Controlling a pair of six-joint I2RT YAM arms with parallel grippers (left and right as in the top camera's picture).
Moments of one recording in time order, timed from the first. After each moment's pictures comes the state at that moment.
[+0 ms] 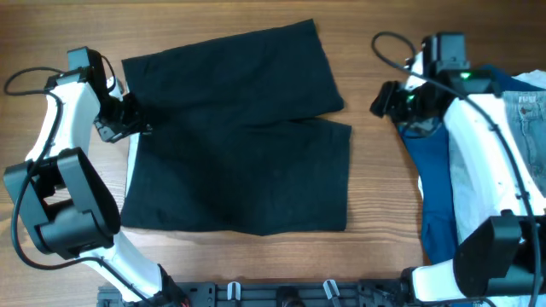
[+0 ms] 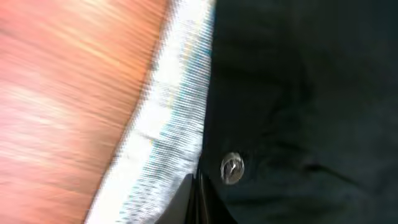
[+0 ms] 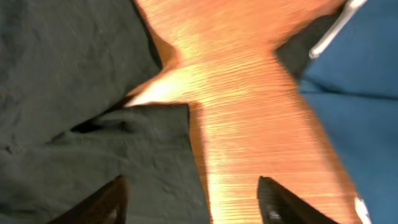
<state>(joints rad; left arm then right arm) 0.26 1.93 1.43 -0.95 0.10 -0.27 0.03 1.64 1.33 -0.95 -0.20 0.34</state>
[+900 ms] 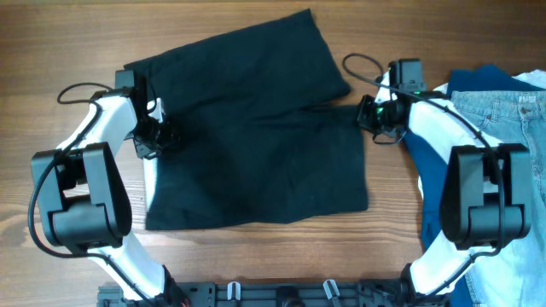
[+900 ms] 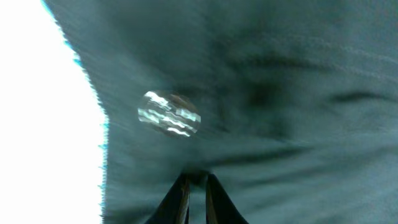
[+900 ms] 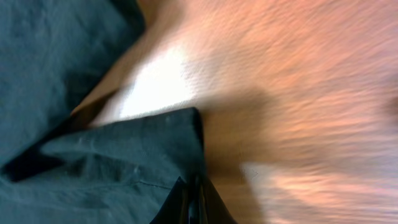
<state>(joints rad) 0.12 1.94 1.21 -0.84 0.22 -0.22 0.03 1.90 1.15 -0.47 -0.29 0.41</state>
